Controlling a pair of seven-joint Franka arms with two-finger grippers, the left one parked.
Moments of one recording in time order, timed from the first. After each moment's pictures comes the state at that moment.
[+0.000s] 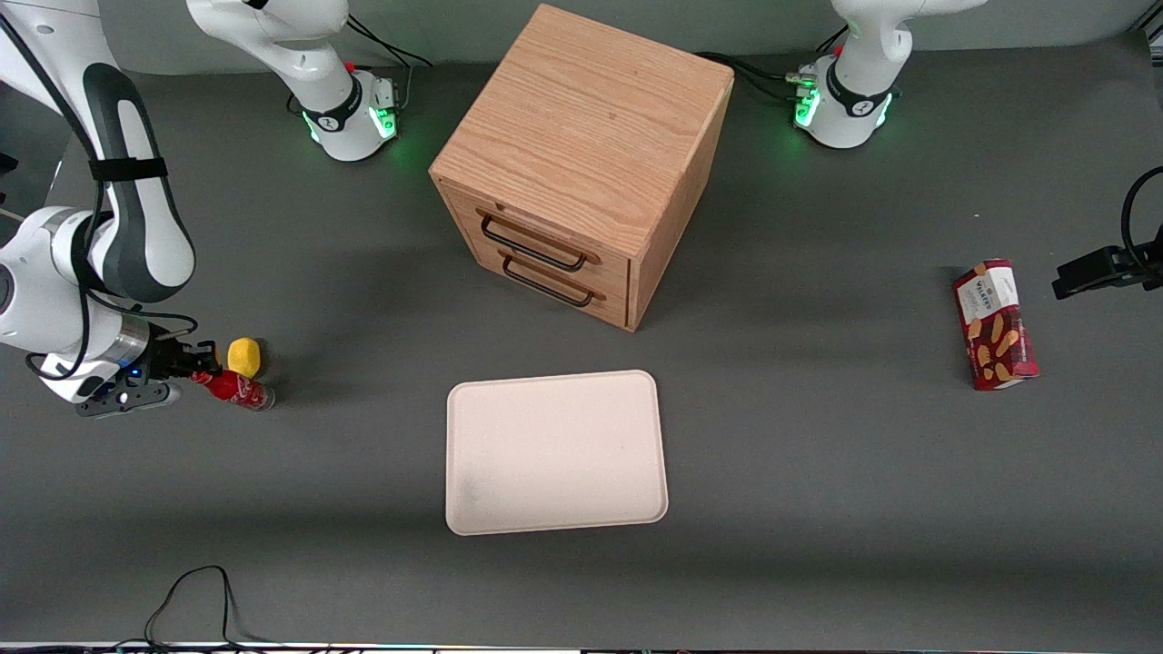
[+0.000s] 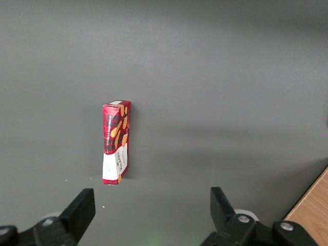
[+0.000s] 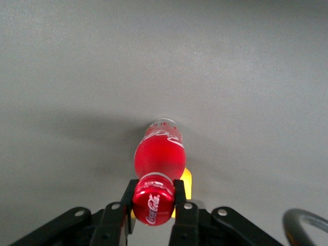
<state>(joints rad) -0.02 0.28 -0.17 -1.99 0.03 2.24 -0.38</state>
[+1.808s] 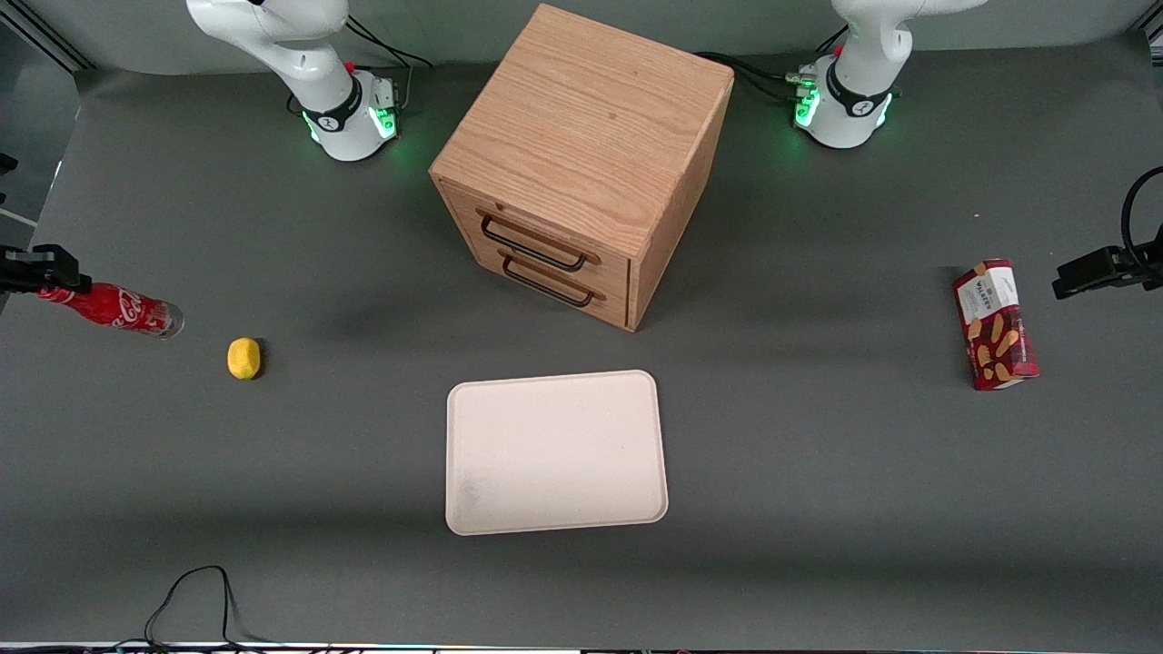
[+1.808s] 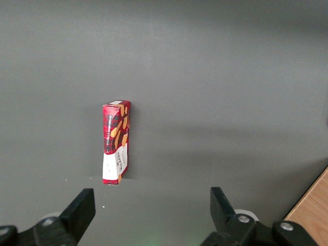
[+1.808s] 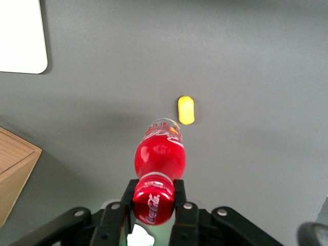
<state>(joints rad) -0.01 0.23 -0.11 -1.29 -0.03 1.33 -0.22</state>
